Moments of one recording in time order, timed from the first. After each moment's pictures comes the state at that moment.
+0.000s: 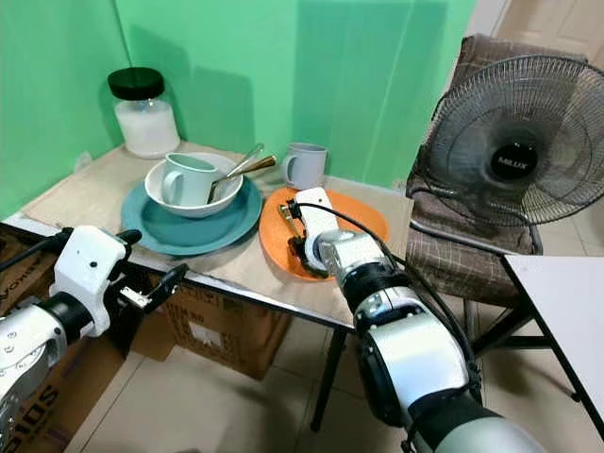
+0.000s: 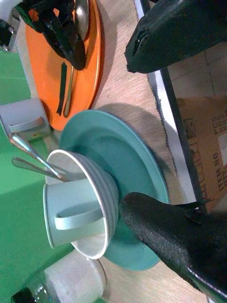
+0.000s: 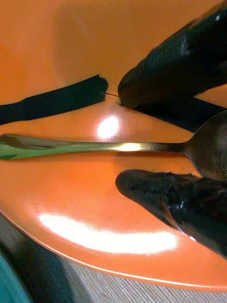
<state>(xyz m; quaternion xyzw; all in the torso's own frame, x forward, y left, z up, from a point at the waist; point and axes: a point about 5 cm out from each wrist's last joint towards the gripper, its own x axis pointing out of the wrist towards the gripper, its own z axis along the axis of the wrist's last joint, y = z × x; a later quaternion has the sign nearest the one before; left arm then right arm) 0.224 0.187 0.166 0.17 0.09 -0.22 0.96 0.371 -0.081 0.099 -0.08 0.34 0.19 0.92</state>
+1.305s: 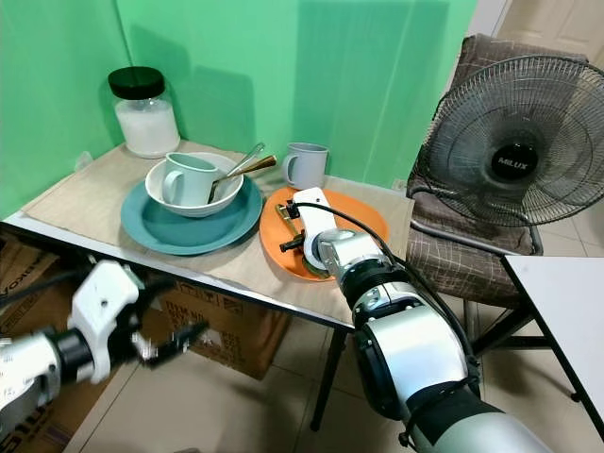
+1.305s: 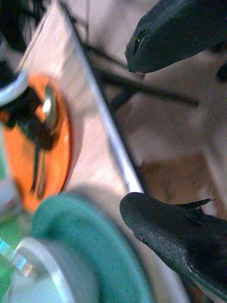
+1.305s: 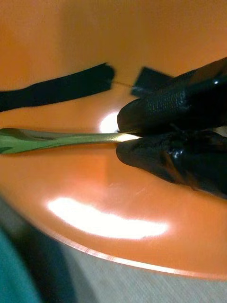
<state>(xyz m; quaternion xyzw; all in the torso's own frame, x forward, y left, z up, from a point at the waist) 0.203 0.178 0.158 0.15 0.15 -0.33 0.92 0.373 -0.080 0.101 -0.08 0.33 0.21 0.92</state>
